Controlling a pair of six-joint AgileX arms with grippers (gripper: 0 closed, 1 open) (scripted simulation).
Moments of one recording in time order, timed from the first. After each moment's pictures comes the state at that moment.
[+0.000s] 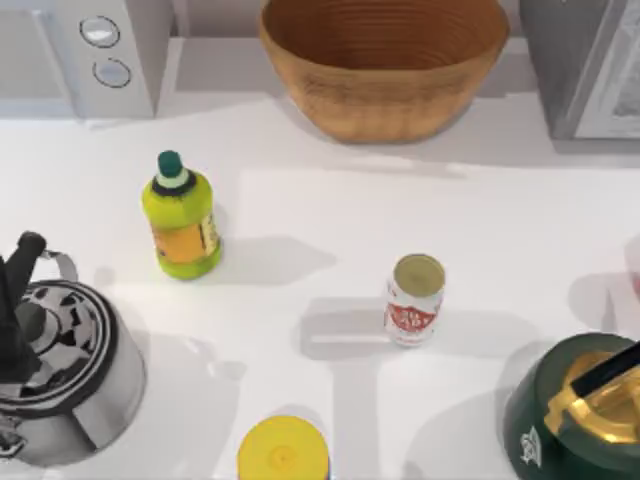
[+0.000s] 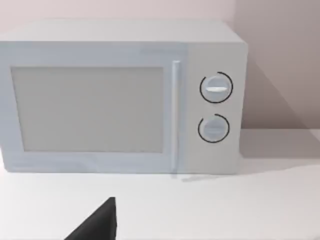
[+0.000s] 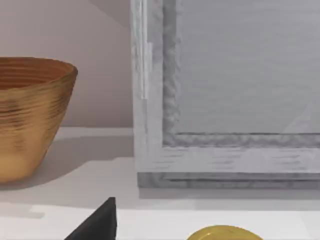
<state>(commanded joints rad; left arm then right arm) 0.00 0.00 0.00 0.00 0.00 0.00 0.00 0.00 0.00 0.00 0.00 0.00</state>
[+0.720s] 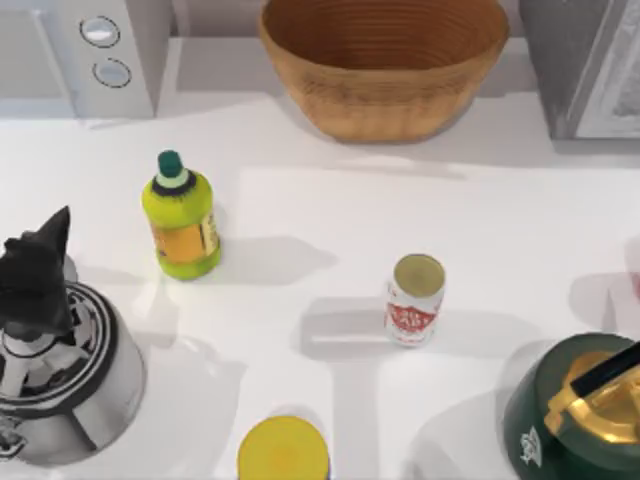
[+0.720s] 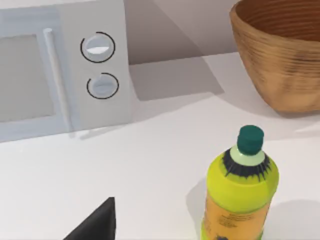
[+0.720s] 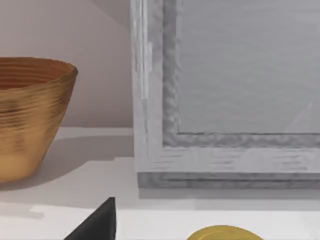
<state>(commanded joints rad) -0.23 0.47 0.51 -0.34 0.02 0.01 0.00 0.00 0.00 0.00 0.00 0.00</state>
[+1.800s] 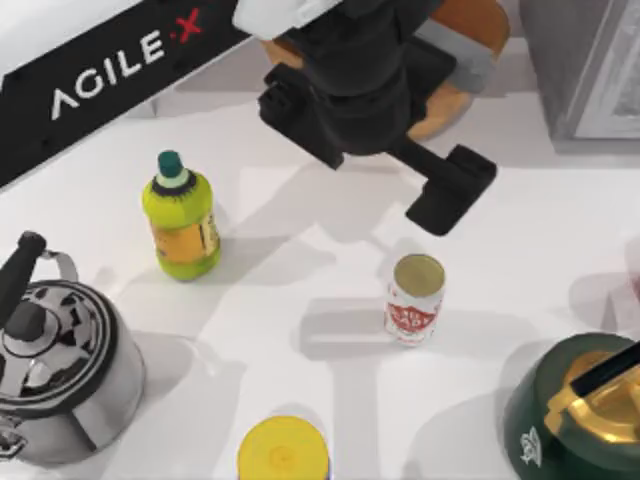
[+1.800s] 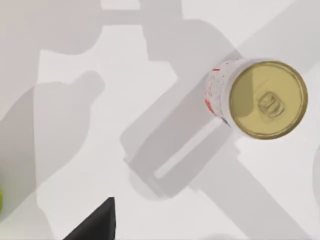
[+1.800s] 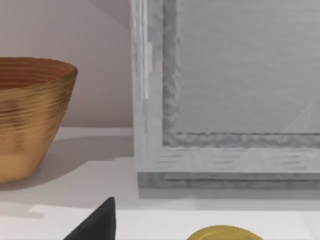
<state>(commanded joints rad) -0.80 2.03 2.03 -1.32 0.02 -0.02 0.00 0.00 0.00 0.00 0.00 0.00</state>
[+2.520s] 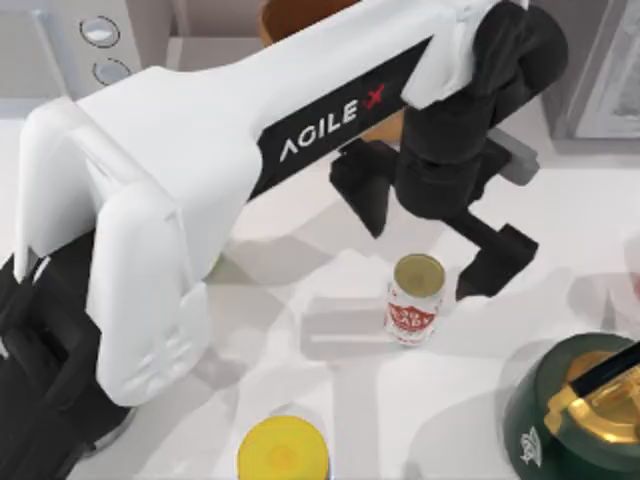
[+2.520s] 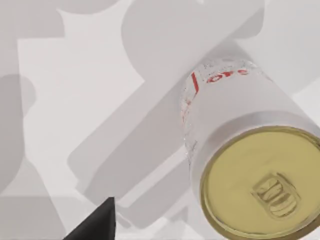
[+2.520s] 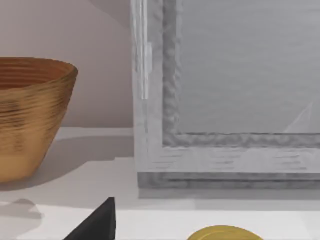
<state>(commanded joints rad) -0.87 2.43 2.37 -1.51 0.00 -0.05 0.00 0.00 0.00 0.00 0.00 0.00</state>
